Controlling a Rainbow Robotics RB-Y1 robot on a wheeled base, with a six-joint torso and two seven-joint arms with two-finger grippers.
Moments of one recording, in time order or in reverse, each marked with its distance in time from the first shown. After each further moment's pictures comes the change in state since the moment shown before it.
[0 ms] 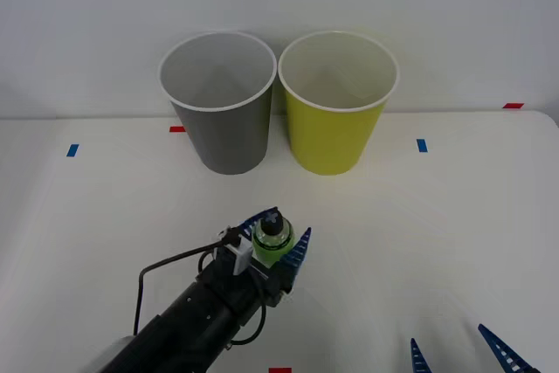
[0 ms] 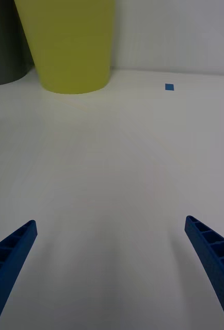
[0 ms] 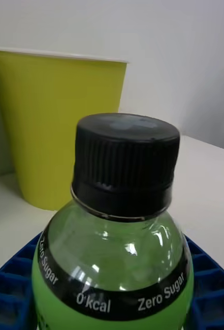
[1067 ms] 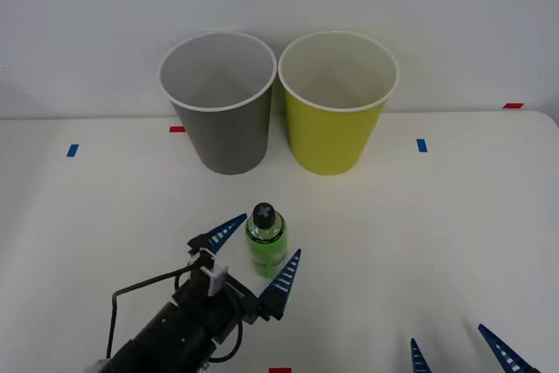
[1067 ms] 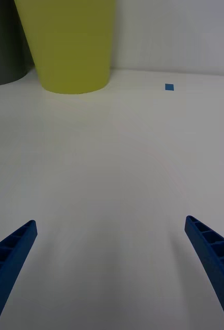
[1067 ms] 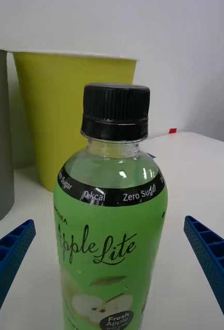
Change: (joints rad) right arm 0.000 0.000 0.000 0.000 0.000 0.000 0.000; left arm 0.063 0.079 0.000 0.000 -0.006 -0.108 0.007
